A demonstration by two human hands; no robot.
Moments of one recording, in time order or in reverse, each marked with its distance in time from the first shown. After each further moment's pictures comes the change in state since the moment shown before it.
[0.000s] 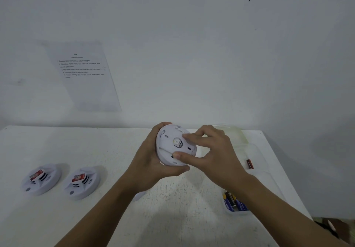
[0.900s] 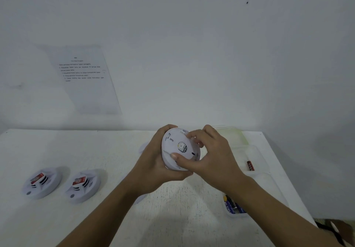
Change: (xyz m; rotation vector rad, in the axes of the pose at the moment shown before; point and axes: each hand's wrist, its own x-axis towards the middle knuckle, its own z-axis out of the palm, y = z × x) left_hand 0.005 0.004 0.006 0.019 -0.057 0.036; right_hand 0.001 -0.008 0.003 -0.002 0.056 -0.015
